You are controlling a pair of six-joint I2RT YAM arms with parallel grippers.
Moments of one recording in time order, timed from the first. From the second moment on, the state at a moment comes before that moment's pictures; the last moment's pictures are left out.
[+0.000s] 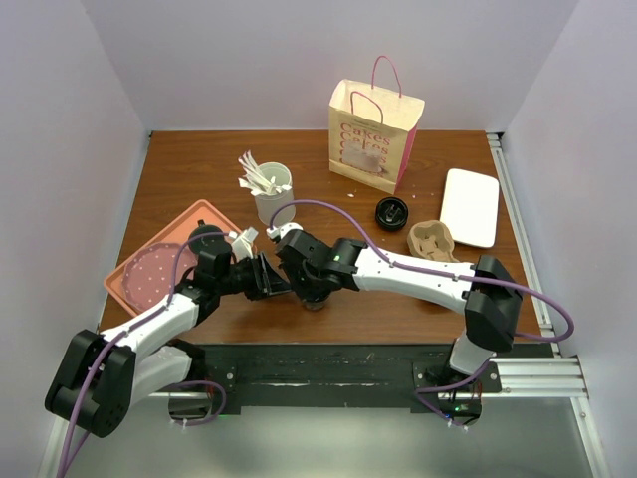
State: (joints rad) left arm -0.38 1.07 0.33 0.14 0.61 -0.83; right arm 1.13 1.69 1.35 -0.66 0.15 0.48
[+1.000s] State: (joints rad) left arm -0.38 0.99 0.38 0.08 0.63 -0.84; right arm 1.15 1.63 1.38 -0.71 0.27 0.34
